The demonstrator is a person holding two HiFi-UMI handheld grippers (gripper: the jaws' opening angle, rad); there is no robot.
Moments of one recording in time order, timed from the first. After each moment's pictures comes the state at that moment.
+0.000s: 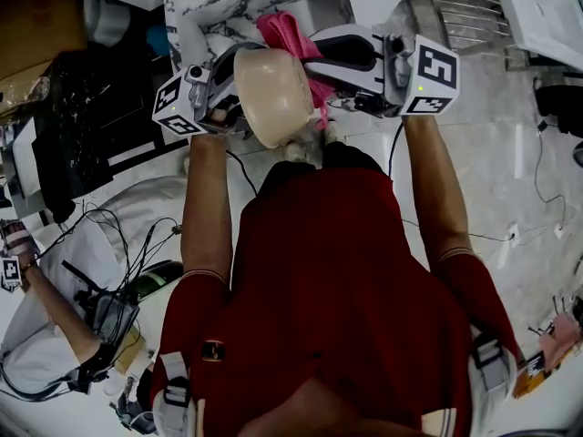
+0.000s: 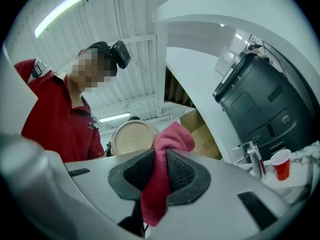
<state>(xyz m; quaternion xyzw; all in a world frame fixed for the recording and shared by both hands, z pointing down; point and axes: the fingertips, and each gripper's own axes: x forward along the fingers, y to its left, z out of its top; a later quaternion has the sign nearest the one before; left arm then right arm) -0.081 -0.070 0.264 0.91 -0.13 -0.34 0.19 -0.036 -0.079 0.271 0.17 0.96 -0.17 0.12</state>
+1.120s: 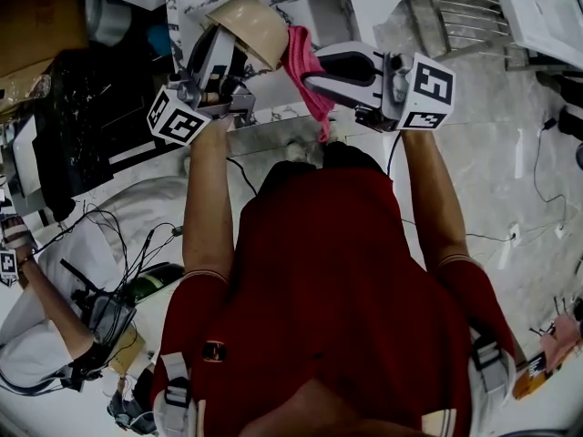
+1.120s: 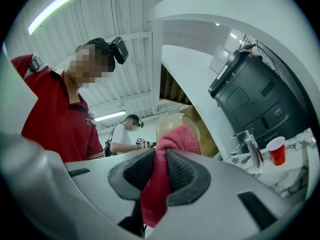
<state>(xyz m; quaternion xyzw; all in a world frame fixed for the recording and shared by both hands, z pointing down) -0.154 -0.107 0.290 0.84 -0.42 -0.31 0.16 -0.032 -0.059 0.292 0.15 0.97 -0.19 0.10</state>
